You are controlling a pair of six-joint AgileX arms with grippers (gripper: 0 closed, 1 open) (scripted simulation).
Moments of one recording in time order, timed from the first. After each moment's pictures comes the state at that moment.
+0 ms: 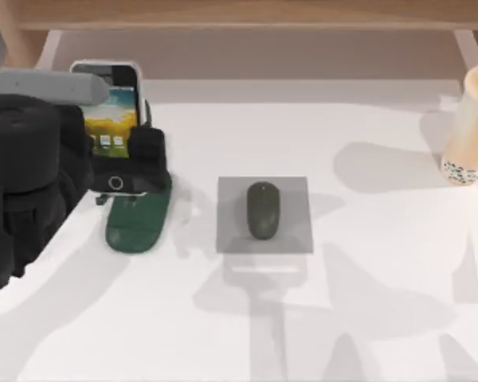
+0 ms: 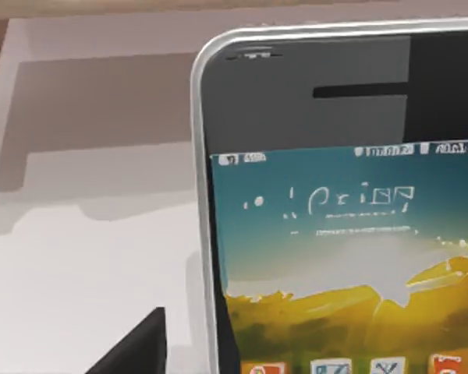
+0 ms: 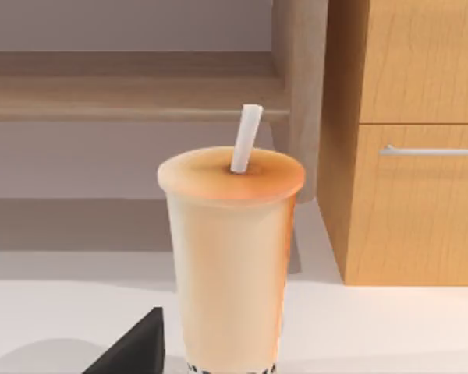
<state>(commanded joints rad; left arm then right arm) -0.51 1.17 0.58 0.17 -0.30 -0.15 0.00 0.00 0.00 0.00 0.00 0.00</state>
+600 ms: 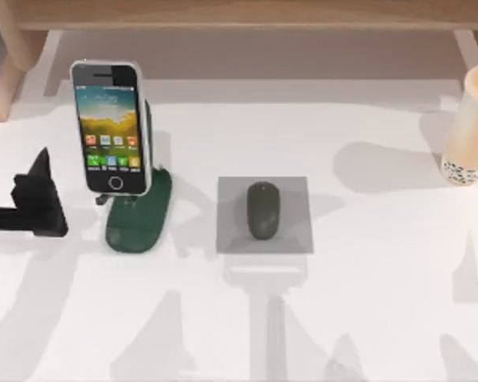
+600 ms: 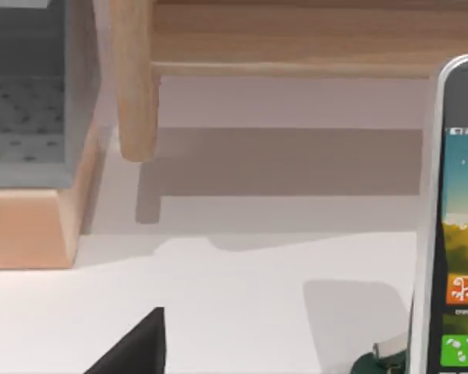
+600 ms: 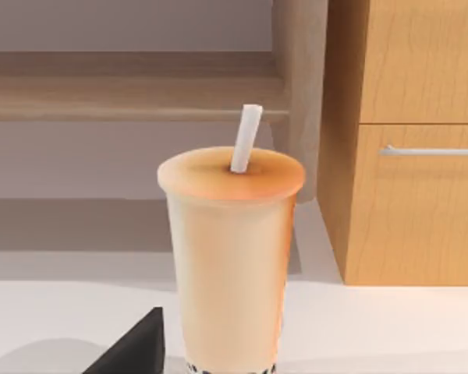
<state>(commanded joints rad) -0.27 0.62 0.31 0.09 -0.16 -0.08 0.00 0.00 0.00 0.00 0.00 0.00</state>
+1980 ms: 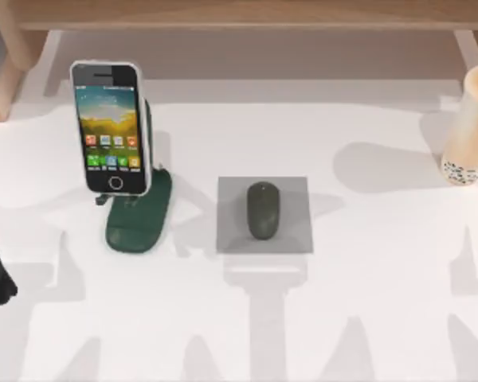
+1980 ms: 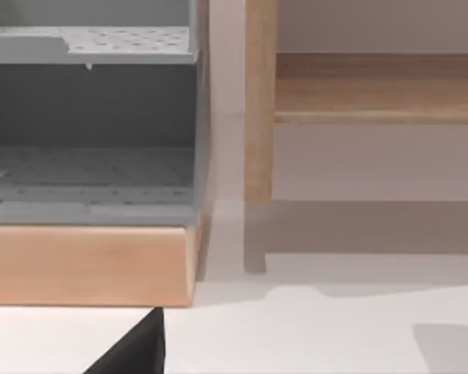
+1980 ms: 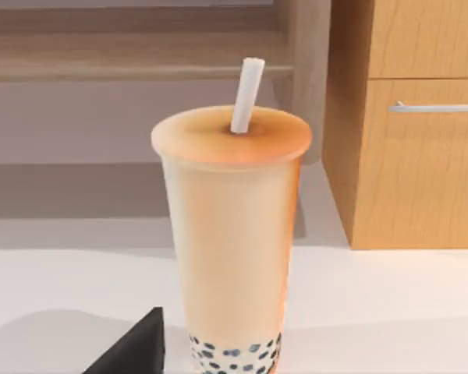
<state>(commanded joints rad) 0.00 0.00 0.00 0.00 0.00 0.00 0.01 0.27 0.00 0.20 0.01 0.02</state>
